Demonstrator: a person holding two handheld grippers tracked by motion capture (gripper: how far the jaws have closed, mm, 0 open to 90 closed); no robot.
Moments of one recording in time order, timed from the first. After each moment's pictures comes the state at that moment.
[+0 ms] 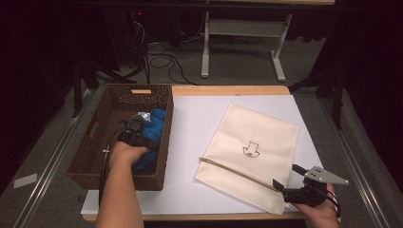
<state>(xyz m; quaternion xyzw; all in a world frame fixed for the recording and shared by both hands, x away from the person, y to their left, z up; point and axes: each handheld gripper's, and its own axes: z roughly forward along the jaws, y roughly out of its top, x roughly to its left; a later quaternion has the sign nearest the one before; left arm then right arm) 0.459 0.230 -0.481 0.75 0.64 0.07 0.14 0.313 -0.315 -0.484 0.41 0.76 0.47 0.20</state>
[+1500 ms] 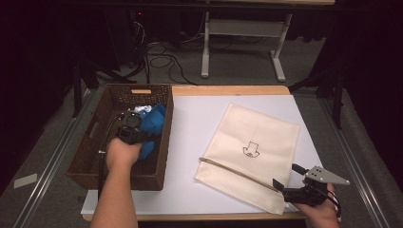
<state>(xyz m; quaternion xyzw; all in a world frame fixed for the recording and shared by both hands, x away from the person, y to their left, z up) 0.432 0.223 -0.430 0.75 0.59 0.20 0.22 0.312 -0.314 -0.481 0.41 0.76 0.48 0.20</state>
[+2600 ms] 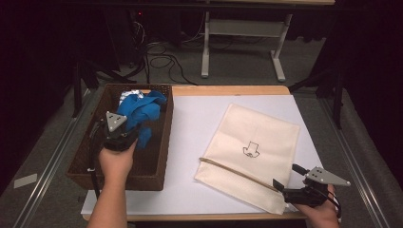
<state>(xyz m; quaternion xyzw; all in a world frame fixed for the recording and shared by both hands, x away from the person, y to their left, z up) 0.381 0.237 -0.414 0.64 0.54 0.34 0.42 0.310 -0.314 -0.481 0.40 0.75 0.48 0.20</state>
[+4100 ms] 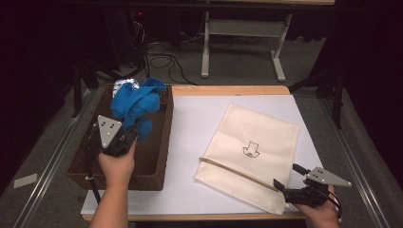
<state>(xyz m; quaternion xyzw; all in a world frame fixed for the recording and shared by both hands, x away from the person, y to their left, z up) 0.350 0.223 -0.389 0.58 0.47 0.43 0.51 0.309 -0.315 -0.480 0.40 0.75 0.48 0.20</state>
